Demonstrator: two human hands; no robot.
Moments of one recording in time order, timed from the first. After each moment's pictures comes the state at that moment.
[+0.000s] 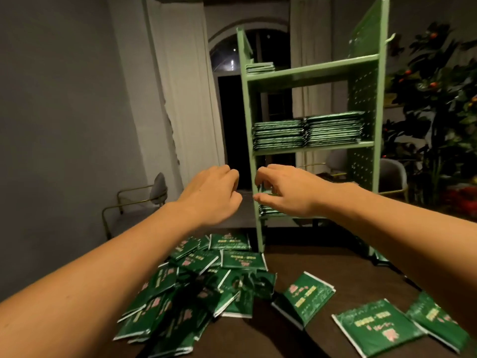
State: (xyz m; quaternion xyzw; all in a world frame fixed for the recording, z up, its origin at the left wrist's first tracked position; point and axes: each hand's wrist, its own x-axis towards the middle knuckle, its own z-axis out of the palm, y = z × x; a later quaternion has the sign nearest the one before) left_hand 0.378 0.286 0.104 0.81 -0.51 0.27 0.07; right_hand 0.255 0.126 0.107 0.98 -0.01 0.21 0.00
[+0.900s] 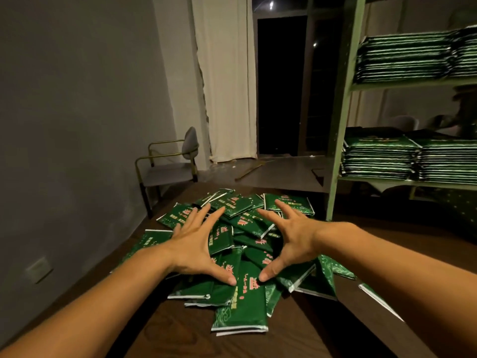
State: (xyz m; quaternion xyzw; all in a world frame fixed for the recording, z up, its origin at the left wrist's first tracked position) left_hand 0.520 0.427 -0.085 0.91 -0.37 -0.12 0.10; right_hand 0.400 0.200 -0.055 0.98 -0.09 -0.15 -0.10
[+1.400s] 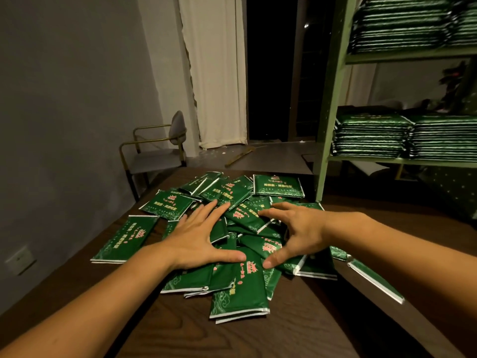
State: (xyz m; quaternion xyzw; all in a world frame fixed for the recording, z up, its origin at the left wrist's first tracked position) left_hand 0.515 0.404 -0.115 0.90 -0.40 -0.12 0.10; right_hand 0.387 0.178 -0.074 0.98 -0.06 -0.15 -0.12
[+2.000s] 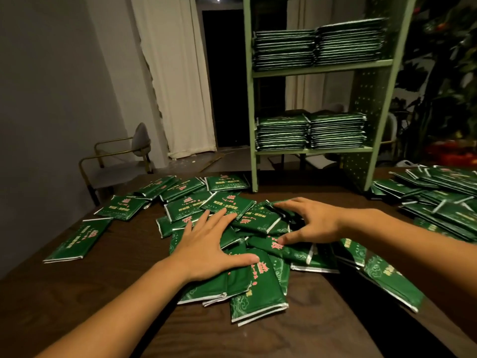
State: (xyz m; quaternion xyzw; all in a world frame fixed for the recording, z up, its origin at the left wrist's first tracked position) left_hand 0.385 0.336 -0.118 0.88 -0.46 -0.07 0.11; right_hand 0.243 0.103 -0.077 0.97 -0.14 -0.05 -0.19
